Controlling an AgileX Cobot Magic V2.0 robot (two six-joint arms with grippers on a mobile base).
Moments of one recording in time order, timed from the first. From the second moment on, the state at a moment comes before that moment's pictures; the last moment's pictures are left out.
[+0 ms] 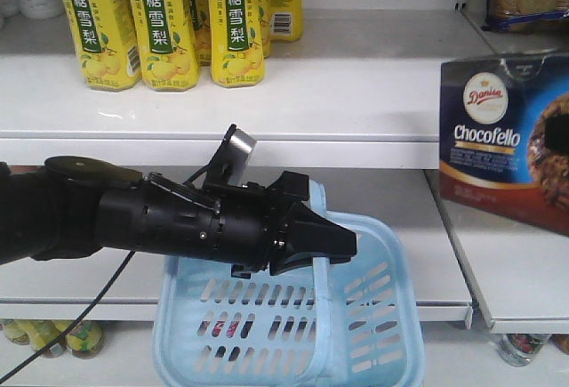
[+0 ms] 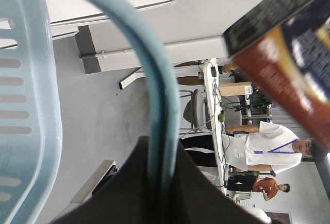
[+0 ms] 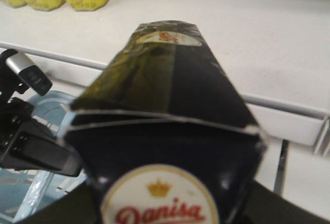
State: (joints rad) left arm -0.51 1.63 -1.00 -1.65 0.92 0.66; right arm -0.07 0.87 -1.14 0.54 1.03 -0.39
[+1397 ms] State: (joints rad) left arm -0.51 1.63 -1.00 -1.65 0.92 0.66; right arm 0.08 1.36 -1.25 0.31 0.31 -0.34
